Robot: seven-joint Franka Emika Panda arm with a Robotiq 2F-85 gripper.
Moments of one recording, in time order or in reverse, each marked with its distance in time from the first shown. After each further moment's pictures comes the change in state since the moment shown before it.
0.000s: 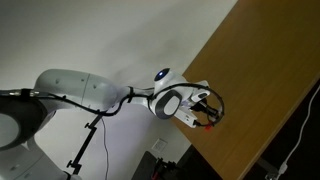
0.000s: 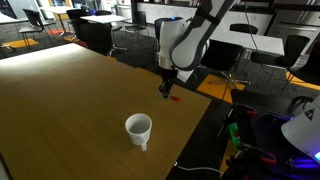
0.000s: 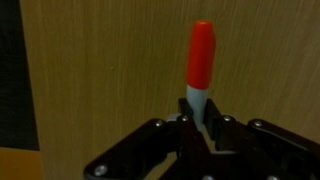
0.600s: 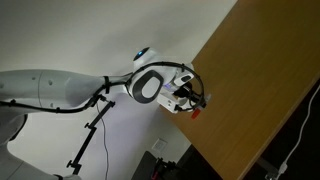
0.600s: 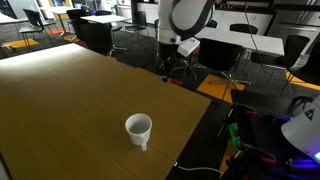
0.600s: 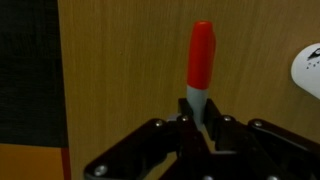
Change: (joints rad) arm 0.007 -0.227 -0.002 0.002 -0.001 -0.239 0.020
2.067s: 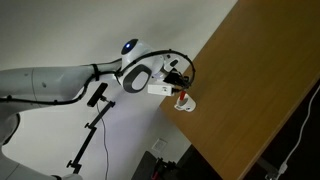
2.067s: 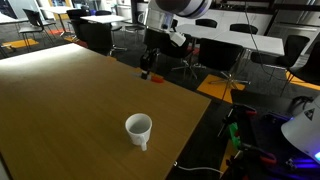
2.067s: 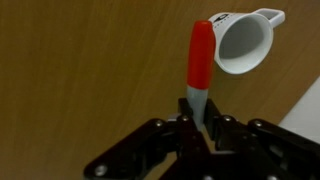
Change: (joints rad) arm -0.047 -0.042 0.171 0.056 0.373 0.040 -0.466
